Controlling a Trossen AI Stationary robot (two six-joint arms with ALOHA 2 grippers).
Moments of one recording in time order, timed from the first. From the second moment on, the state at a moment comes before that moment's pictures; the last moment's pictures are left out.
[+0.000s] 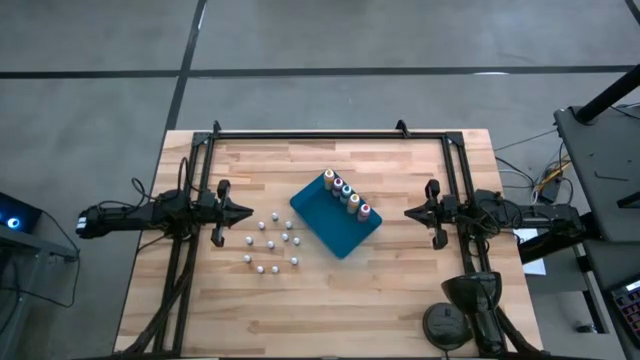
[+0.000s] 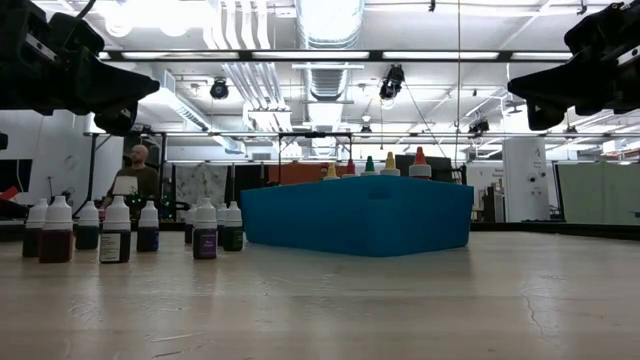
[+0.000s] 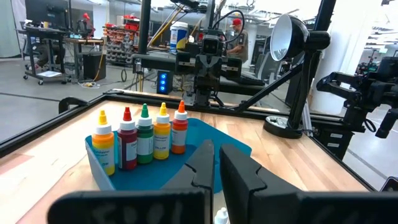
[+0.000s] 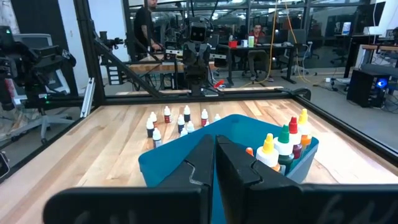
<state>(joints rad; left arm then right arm) 0.03 0.04 0.01 0.02 0.01 -0.13 0.00 0.00 0.01 0.01 0.00 0.07</state>
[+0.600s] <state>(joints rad) 0.03 0.04 0.01 0.19 0.00 -0.17 0.00 0.00 0.01 0.01 0.00 0.07</state>
